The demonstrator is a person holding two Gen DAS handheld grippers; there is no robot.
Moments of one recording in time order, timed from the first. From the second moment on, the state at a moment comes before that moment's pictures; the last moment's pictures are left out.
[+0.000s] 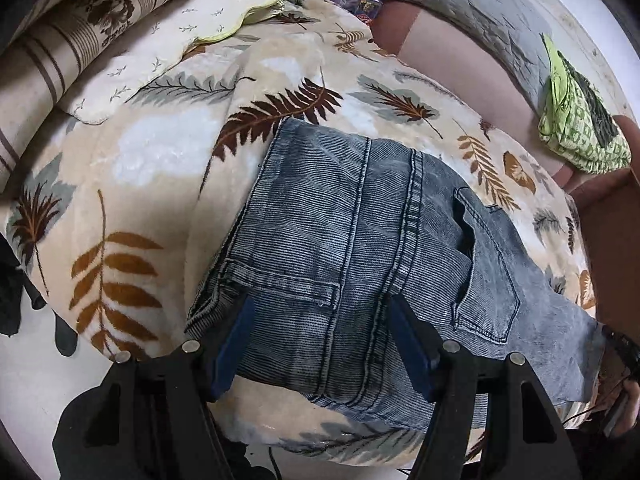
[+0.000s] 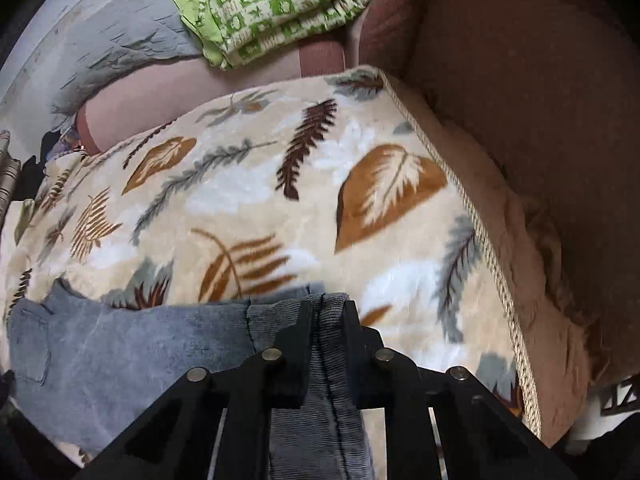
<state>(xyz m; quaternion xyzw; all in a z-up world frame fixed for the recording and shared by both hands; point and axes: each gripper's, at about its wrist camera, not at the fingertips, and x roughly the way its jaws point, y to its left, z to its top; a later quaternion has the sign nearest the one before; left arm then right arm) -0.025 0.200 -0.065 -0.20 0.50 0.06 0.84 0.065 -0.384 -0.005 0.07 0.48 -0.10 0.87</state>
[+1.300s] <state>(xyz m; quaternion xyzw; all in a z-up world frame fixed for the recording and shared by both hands) -0.065 0.224 -0.011 -0.34 0.38 0.18 0.84 0.014 -0.311 -0.073 0.15 0.50 0.05 0.85</state>
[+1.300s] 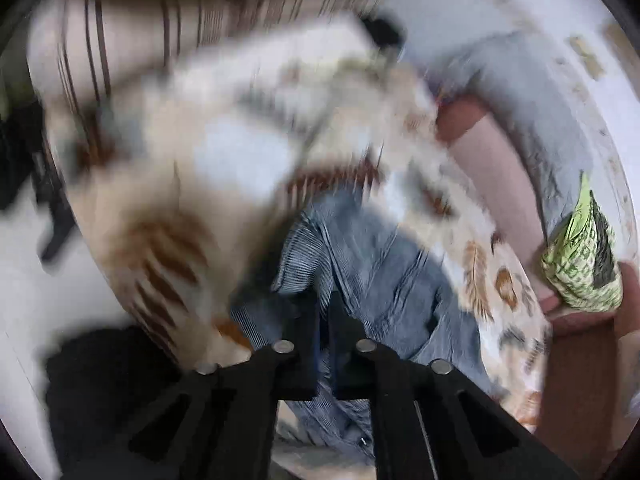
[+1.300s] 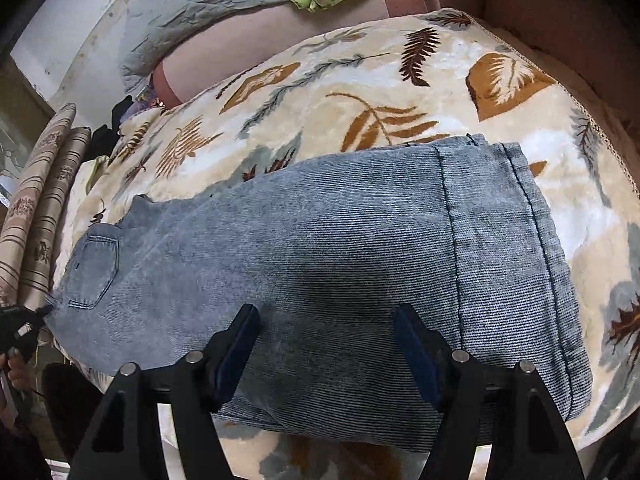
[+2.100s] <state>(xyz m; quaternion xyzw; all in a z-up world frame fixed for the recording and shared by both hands) -0.007 0.169 -0.042 -0.12 0.43 0.15 0.88 0.151 -0.090 -0.015 -0.01 0.50 0.24 0.83</state>
